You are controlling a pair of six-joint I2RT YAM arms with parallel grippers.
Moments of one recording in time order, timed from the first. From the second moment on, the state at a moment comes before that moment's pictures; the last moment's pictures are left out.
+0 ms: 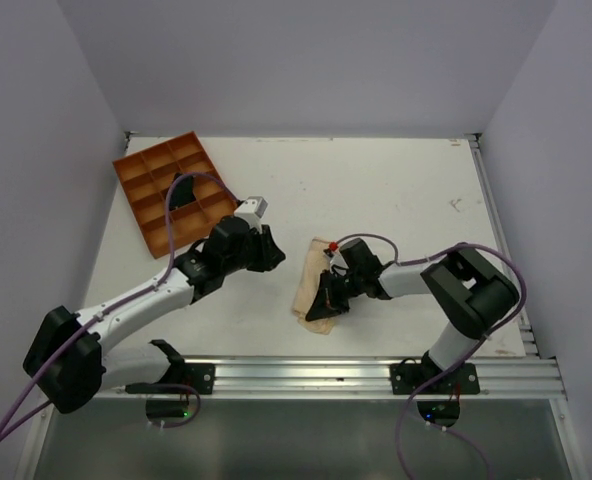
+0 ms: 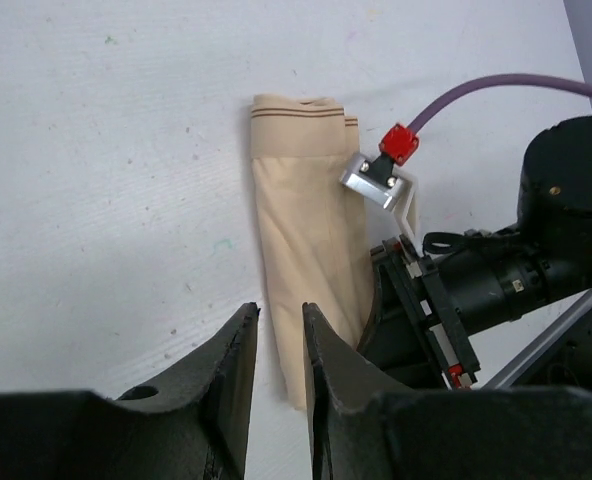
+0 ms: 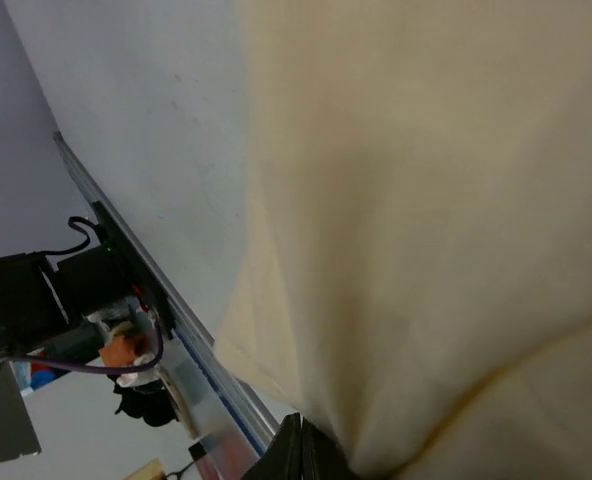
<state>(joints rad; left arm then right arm) -0.68 1.18 0.70 -0.09 0.04 -0.57 0.65 1.68 0.61 0.11 -0.74 0.86</state>
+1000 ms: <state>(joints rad) -0.67 1.31 0.77 -0.10 0.13 -0.53 0.64 1.69 0.44 0.36 -0.84 0.93</state>
